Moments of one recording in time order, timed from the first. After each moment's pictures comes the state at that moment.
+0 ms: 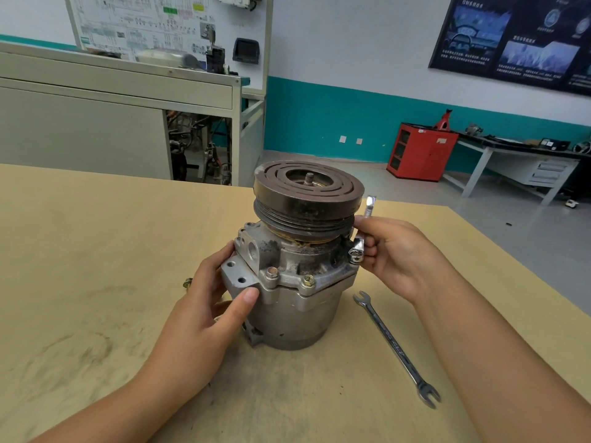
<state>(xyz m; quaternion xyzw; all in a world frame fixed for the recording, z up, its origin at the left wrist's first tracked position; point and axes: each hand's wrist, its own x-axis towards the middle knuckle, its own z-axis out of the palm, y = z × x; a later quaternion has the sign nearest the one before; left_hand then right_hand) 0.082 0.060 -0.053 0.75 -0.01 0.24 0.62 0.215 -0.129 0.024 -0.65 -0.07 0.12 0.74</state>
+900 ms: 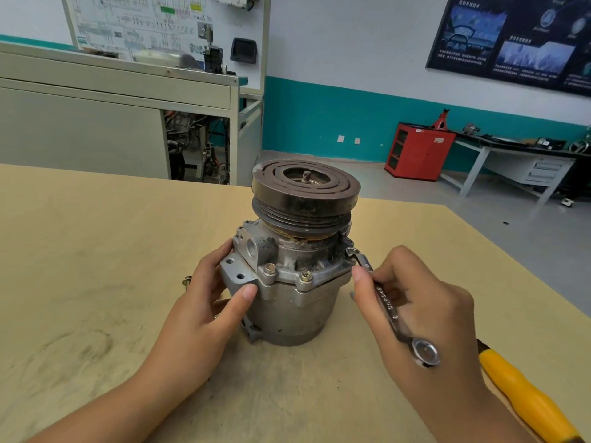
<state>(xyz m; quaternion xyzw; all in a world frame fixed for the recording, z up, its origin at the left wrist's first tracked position) 0.082 0.057 -0.053 0.74 0.00 0.24 0.62 0.118 -0.146 0.003 -0.79 -0.33 -0.36 0.37</state>
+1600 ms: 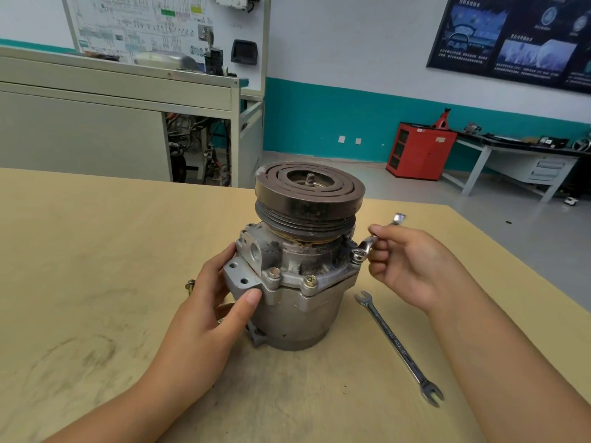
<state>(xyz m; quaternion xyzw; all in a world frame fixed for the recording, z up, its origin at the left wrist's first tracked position) 0.084 0.061 -0.058 0.74 -0.01 0.24 0.63 0.212 -0.143 0.021 -0.60 0.00 0.16 0.78</state>
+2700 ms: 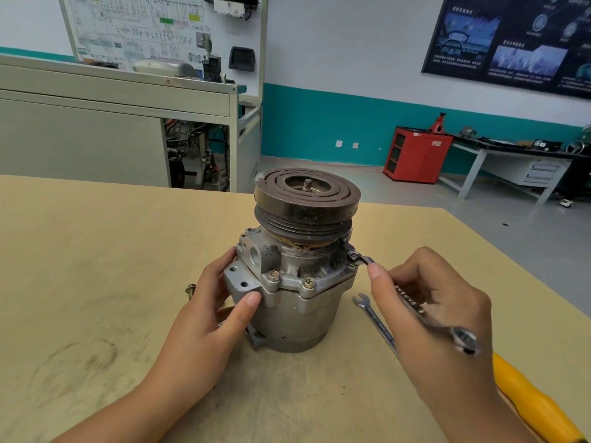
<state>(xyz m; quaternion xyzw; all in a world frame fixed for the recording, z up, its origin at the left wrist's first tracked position) 0.085 0.064 -0.060 0.75 -0.01 0.23 0.62 0.122 -0.148 0.004 -0.78 -0.27 -0.36 0.45</state>
